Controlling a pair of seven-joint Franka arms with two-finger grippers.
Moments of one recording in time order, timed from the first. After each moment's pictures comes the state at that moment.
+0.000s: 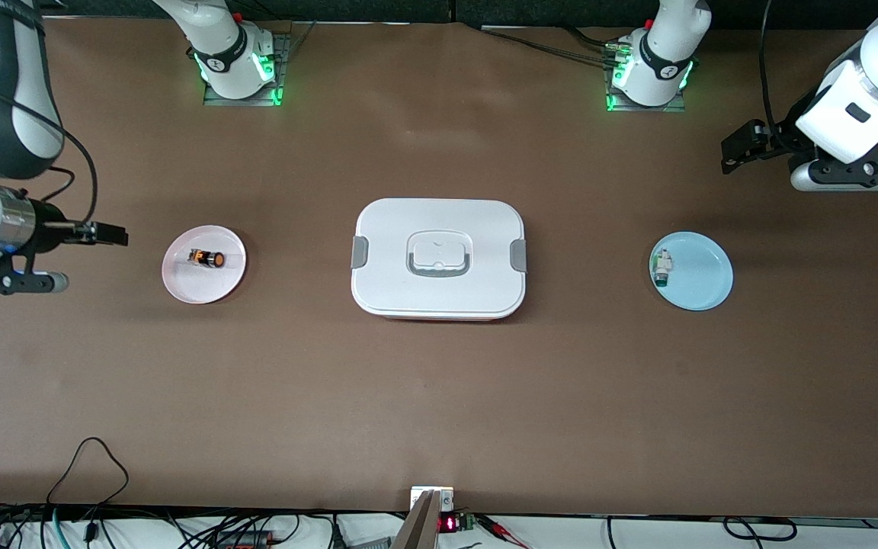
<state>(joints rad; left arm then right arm) 0.00 -0.02 -0.13 -1.60 -0.03 1.48 -0.17 -0.05 0.29 0.01 -1.61 -0.04 1.66 -0.01</state>
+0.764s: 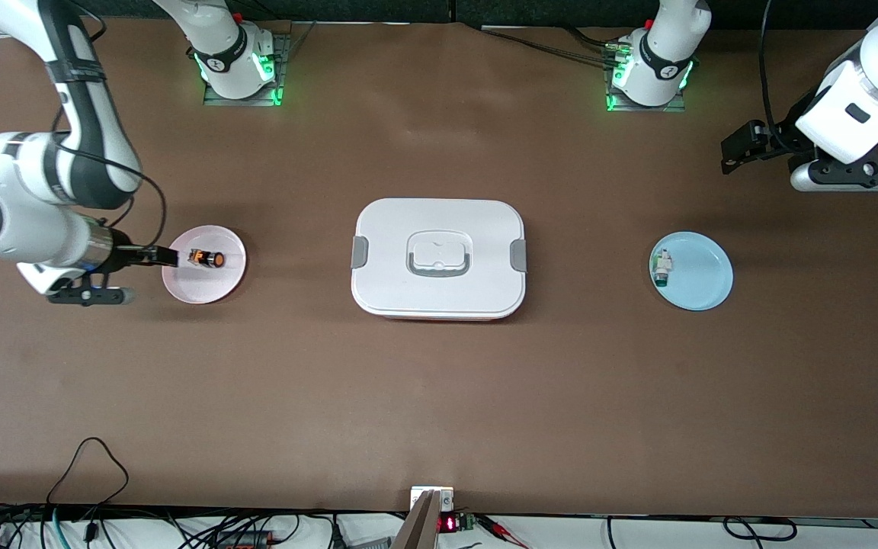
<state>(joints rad) 0.00 -0.02 -0.13 -1.60 -0.03 1.48 -0.17 -0.05 0.29 0.03 -1.99 -0.01 2.12 -0.01</state>
